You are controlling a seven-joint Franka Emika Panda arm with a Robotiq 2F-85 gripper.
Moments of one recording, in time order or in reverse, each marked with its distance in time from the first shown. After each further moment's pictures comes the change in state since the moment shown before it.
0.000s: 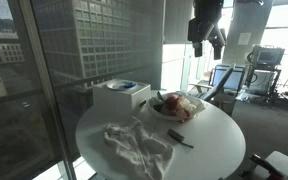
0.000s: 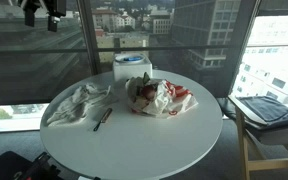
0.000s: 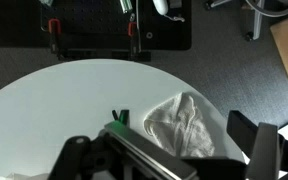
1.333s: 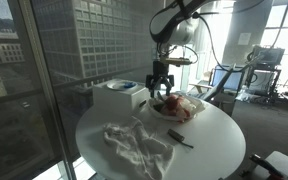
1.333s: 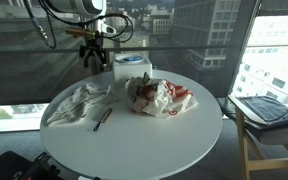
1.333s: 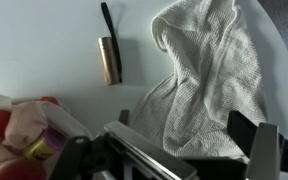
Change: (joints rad) arm 0.008 0.652 0.027 0.241 -0.124 0.518 -0.005
